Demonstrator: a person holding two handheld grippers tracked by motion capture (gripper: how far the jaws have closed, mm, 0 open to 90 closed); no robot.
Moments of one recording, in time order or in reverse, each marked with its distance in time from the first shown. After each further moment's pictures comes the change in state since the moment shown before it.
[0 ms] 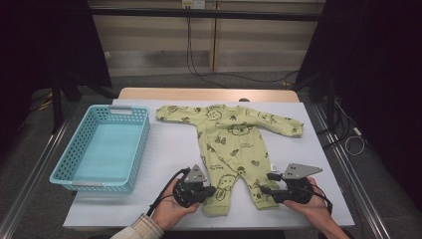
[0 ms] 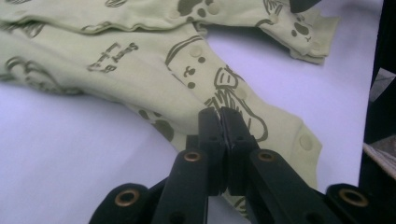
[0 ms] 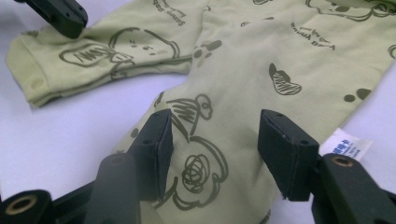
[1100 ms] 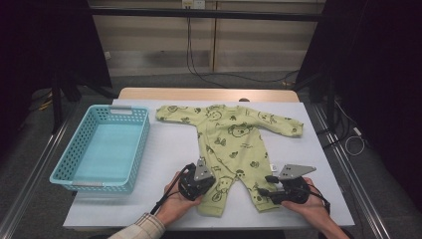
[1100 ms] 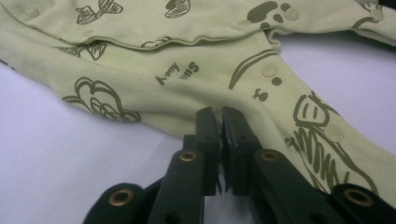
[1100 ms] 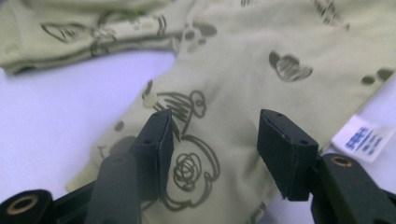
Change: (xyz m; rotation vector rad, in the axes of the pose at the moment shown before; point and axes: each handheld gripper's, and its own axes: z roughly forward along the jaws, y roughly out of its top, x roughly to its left) left arm 0.012 0.009 0.029 0.005 0.176 0.074; right arm -0.002 -0.004 0.012 0.095 0.003 -0.009
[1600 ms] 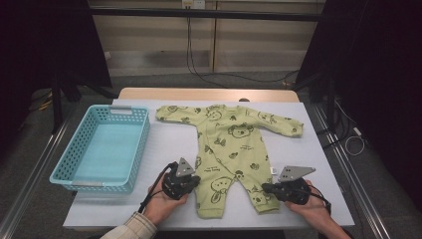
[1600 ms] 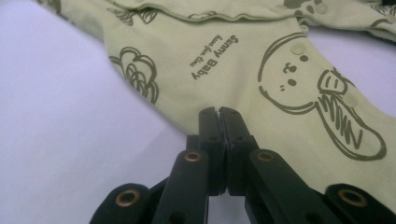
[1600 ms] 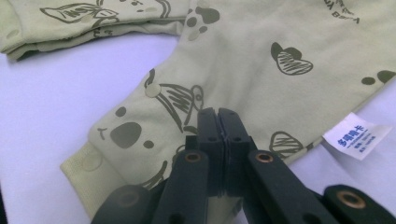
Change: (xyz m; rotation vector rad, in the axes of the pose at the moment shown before) left arm 0.022 -0.017 -0.035 0.022 0.035 -0.102; right arm 0.003 0.000 -0.006 0.009 0.027 -0.031
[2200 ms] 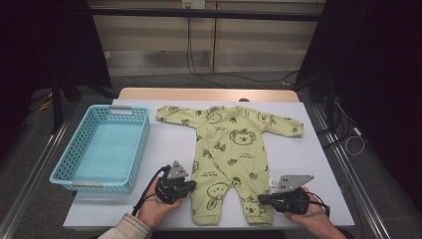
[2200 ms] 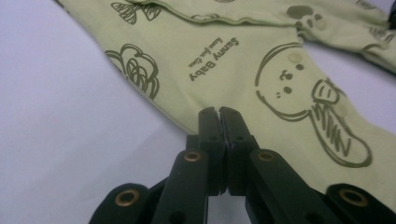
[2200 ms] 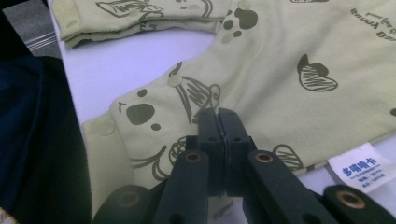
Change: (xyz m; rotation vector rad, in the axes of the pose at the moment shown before) left arm -0.003 -0.010 -0.015 -0.009 -0.060 -0.022; right arm 0.024 -0.001 -0.006 0.002 0.120 -0.054
